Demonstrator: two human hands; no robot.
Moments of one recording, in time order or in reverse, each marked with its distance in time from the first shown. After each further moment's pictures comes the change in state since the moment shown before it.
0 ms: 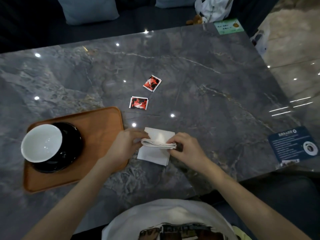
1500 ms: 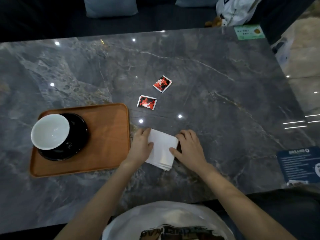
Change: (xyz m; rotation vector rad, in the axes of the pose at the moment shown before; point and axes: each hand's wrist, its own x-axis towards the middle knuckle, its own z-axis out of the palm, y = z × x) left_hand 0.016 0.000 0.056 -0.007 0.053 -0.487; right_hand 0.024 0.035 0.015 -0.458 -0.120 0.047
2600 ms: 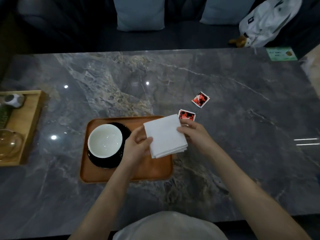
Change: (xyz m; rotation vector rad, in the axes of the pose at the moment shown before) left_hand -0.024 -0.069 -0.132 -1.082 0.172 -0.285; right_hand 0.084 -0.146 -0.043 1.192 -0.114 0.320
